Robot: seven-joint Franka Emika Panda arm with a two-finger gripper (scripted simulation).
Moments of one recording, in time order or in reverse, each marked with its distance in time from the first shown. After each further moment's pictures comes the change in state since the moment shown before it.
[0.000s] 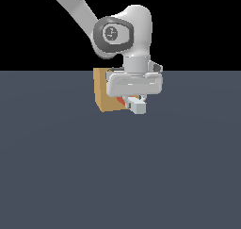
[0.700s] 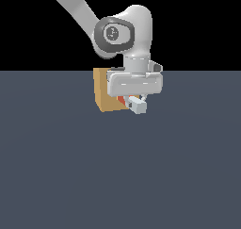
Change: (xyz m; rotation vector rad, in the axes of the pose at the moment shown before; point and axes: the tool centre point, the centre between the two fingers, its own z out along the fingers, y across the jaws) arm 0.002 0.003 -0.001 0.000 0.000 -0.002
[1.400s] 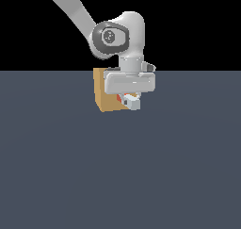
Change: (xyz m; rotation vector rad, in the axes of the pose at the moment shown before) arm 0.040 -0.002 0.000 0.001 0.000 0.001
